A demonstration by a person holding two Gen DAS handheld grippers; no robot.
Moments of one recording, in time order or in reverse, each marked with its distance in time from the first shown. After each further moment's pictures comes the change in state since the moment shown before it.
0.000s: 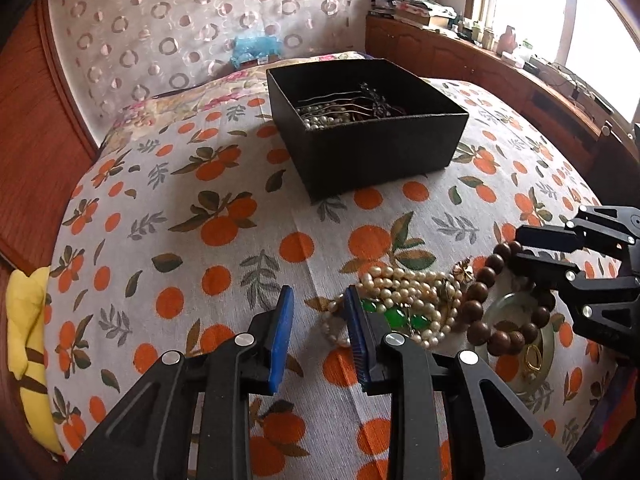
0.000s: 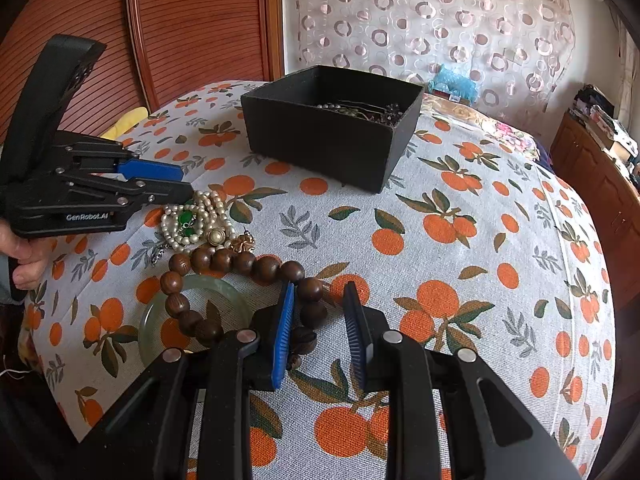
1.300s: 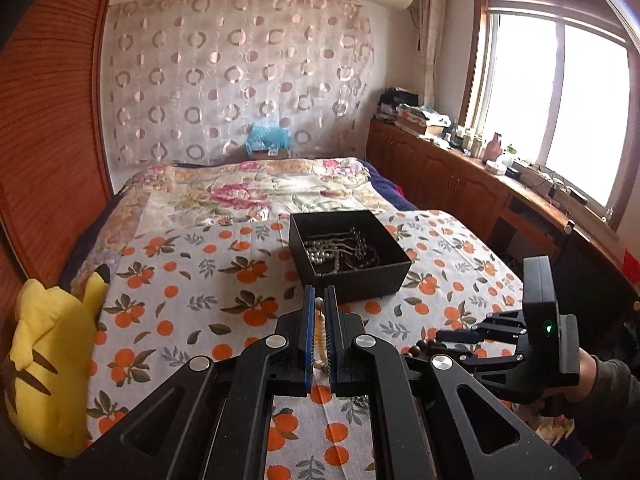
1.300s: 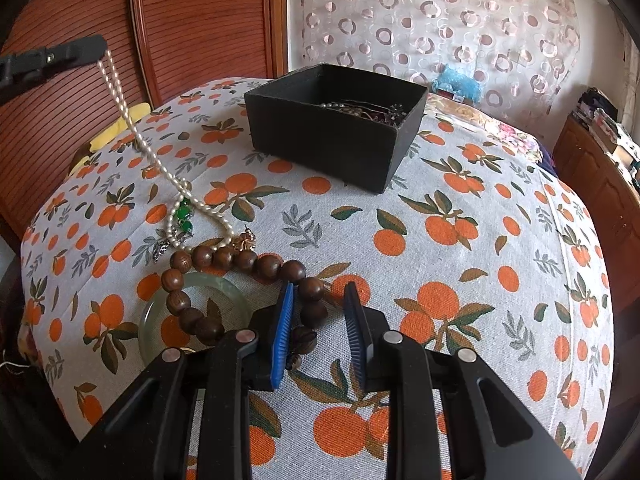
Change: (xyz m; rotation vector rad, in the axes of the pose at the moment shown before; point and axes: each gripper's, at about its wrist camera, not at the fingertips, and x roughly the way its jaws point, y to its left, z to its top) left arm -0.130 0.016 0.005 -0.127 -0.372 -0.060; right arm -0.001 0.002 0.002 -0.022 0.018 0.024
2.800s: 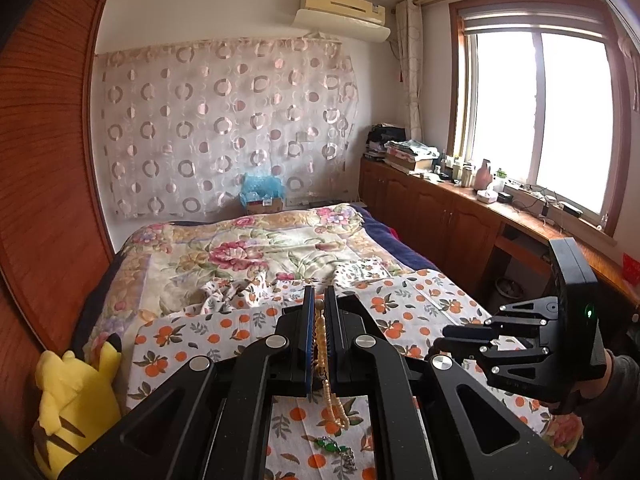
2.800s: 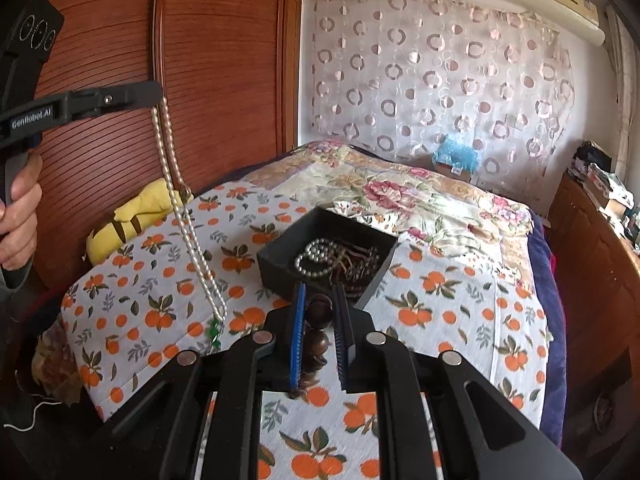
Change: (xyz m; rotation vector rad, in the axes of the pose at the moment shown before) left arm -0.034 -0.027 0.082 0.086 -0.136 0.001; right arm -0.103 -0.014 0.084 -0.051 -0.248 -0.013
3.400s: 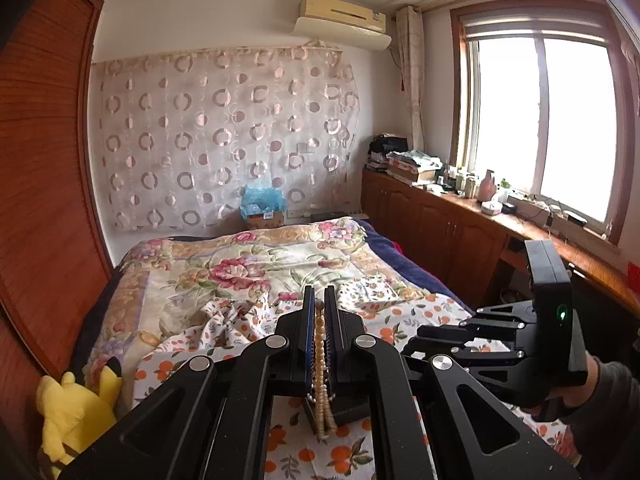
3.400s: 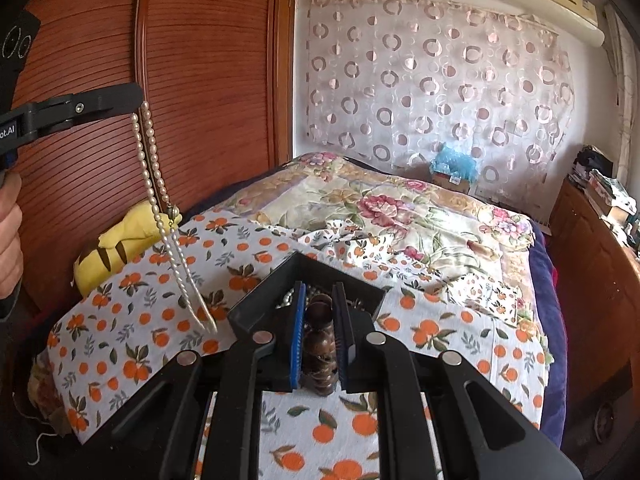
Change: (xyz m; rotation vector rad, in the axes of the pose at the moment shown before) left arm 0.031 0.013 0.038 -0.001 -0.037 -0.001; right arm 0.042 -0.029 0.053 0.021 -0.029 0.000
